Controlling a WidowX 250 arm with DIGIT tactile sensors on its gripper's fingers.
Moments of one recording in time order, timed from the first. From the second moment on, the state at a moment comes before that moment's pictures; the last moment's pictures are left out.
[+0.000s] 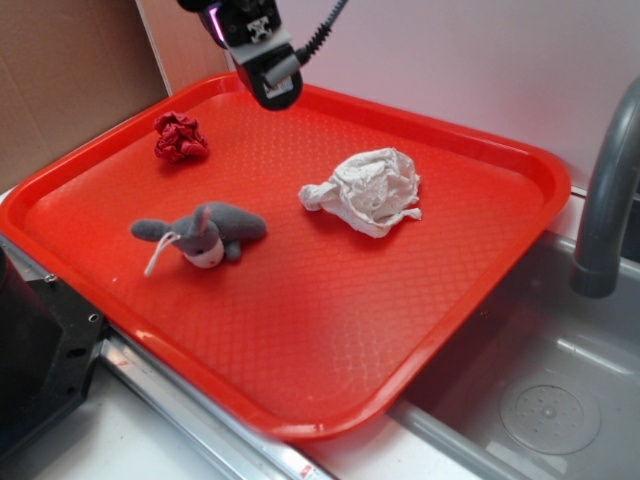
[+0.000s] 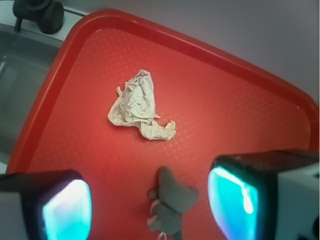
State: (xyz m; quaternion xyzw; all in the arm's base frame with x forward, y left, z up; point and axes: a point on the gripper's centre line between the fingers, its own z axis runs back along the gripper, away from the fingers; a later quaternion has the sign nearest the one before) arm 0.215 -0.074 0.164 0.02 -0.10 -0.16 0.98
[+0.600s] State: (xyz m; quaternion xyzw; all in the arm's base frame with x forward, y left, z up) arm 0.249 -0.084 0.091 0.05 -0.05 -0.19 0.98
